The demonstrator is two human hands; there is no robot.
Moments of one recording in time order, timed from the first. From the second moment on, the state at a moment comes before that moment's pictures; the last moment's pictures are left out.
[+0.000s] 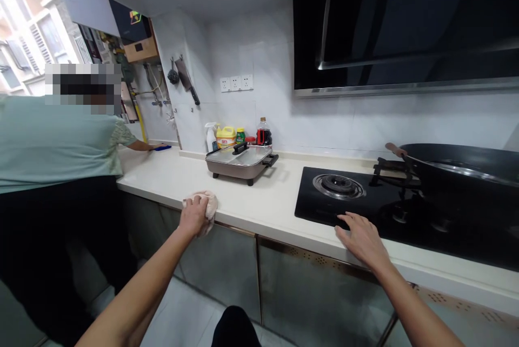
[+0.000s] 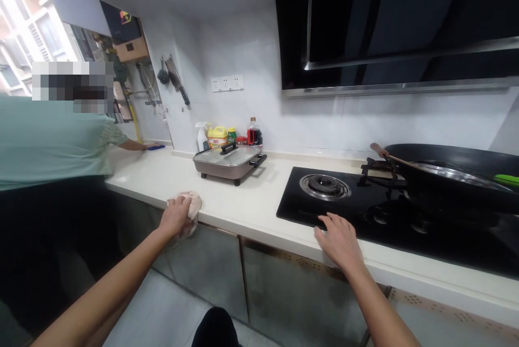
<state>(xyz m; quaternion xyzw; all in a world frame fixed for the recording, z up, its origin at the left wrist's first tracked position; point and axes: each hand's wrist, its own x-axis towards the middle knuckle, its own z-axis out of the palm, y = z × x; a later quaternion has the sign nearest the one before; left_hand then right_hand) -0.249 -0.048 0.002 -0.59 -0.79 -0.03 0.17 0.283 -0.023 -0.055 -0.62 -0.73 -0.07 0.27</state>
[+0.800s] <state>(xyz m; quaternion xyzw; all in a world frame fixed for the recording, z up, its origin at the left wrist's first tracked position) 0.086 -0.060 -0.053 -0.84 -0.47 -0.16 0.21 0.227 -0.069 -0.046 -0.39 -0.76 0.03 0.52</state>
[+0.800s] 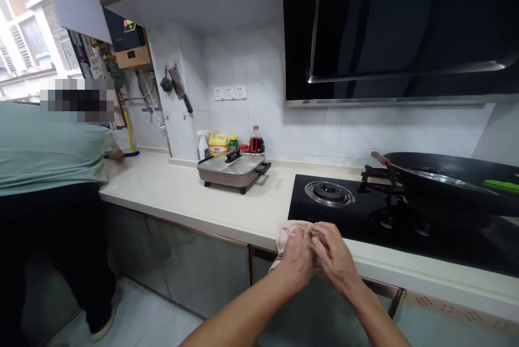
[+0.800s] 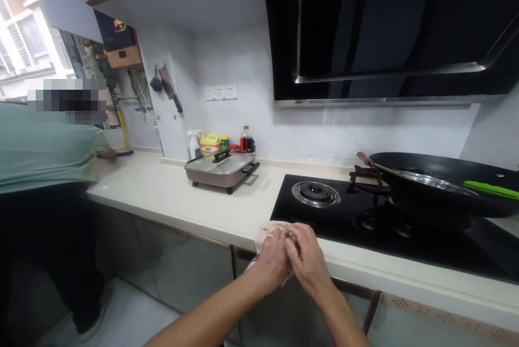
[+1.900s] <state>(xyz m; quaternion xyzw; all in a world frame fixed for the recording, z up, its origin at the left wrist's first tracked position) -0.051 0.028 -0.017 -0.68 -0.60 -0.41 -0.01 0.140 -0.062 -0.053 -0.49 -0.82 -0.18 0.22</state>
